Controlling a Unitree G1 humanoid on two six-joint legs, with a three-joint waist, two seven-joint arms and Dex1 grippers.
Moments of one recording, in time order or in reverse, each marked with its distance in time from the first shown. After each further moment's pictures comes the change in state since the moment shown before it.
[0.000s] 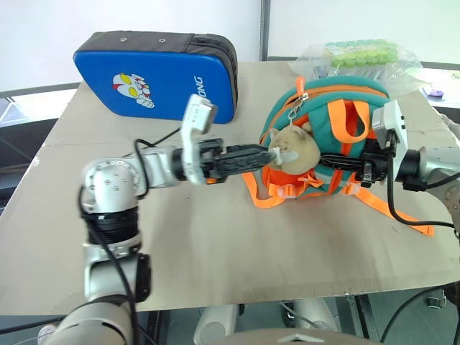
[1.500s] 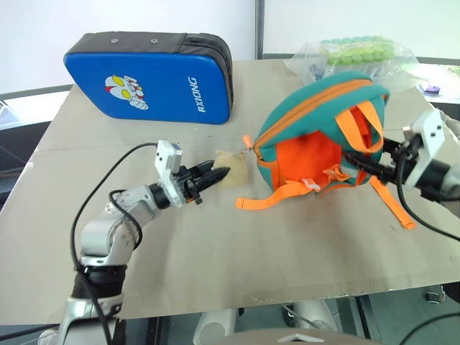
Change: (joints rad) left arm 0.555 0.205 -0.069 -0.106 0.481 -0.804 -0.197; right arm 0.395 -0.096 -0.210 -0.093 -0.043 -0.093 -0.241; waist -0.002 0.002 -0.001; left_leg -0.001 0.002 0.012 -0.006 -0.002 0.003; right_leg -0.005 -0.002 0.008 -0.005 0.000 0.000
